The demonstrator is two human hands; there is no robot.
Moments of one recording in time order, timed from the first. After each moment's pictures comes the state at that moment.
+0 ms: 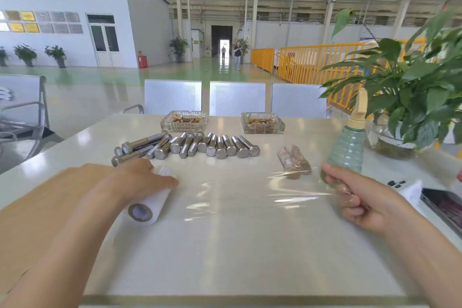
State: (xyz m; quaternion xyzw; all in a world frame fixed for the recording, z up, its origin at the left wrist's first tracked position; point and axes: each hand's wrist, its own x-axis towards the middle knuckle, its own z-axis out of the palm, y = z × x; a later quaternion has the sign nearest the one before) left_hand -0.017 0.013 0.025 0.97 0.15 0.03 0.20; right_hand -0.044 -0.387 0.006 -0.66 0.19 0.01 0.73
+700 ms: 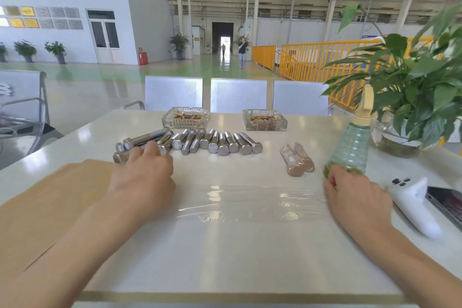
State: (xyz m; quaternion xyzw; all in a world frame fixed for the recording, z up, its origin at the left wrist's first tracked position) left_hand -0.048 -0.010 0.020 0.99 0.05 0.14 -0.03; right_hand -0.039 -0.372 -0.031 -0.96 0.14 -0.24 0.01
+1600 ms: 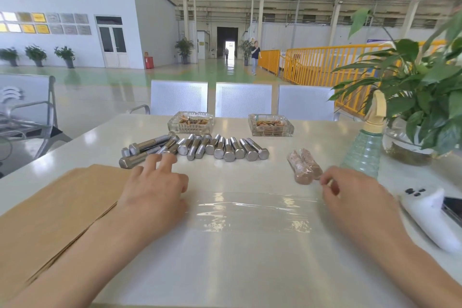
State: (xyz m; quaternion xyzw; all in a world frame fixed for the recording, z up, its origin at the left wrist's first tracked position) left_hand -0.059 -0.014 0.016 0.99 -0.02 0.12 -0.06; right_hand -0.061 -0.346 -0.005 -0.96 0.04 -0.27 0.11
